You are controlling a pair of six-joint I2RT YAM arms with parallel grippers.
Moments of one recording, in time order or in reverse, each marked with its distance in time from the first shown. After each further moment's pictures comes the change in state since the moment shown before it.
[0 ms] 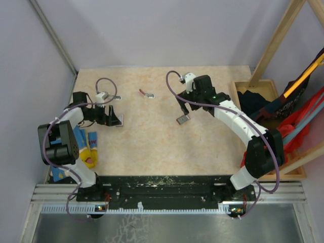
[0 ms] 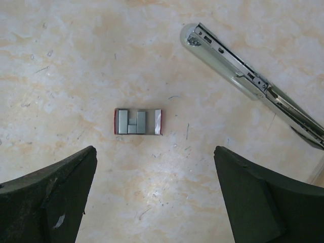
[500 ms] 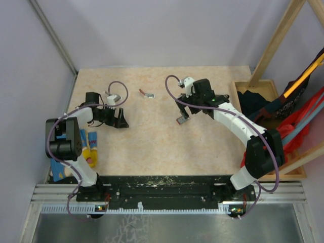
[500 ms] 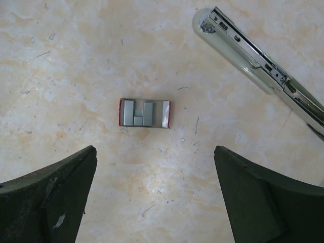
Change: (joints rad) left arm -0.129 0.076 -0.017 0.083 -0.113 -0.051; right arm 0.002 -0.013 -0.065 0.019 -0.035 -0.009
